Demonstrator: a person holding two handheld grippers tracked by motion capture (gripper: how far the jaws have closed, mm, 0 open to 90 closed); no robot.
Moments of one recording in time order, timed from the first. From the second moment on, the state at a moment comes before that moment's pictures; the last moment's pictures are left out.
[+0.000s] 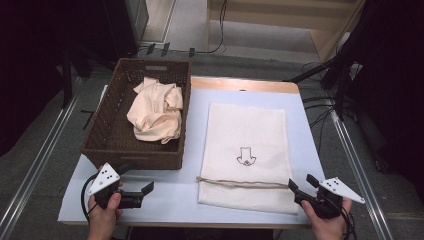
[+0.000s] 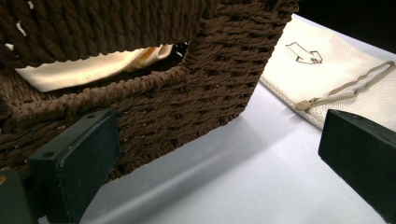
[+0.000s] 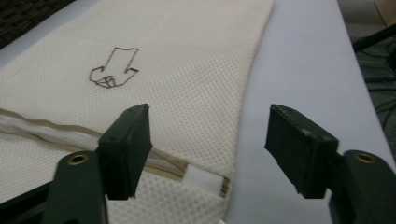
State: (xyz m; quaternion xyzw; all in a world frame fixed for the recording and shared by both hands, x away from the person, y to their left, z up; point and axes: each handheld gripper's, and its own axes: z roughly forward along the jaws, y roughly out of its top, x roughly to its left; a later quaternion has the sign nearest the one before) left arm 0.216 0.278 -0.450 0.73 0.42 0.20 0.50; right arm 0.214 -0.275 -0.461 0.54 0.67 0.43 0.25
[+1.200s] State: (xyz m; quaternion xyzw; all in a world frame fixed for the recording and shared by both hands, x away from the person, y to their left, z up) left arm 0.240 0.100 -0.477 0.86 0.30 0.08 0.40; right arm 0.235 -0.181 -0.472 0.44 0.76 0.45 0.18
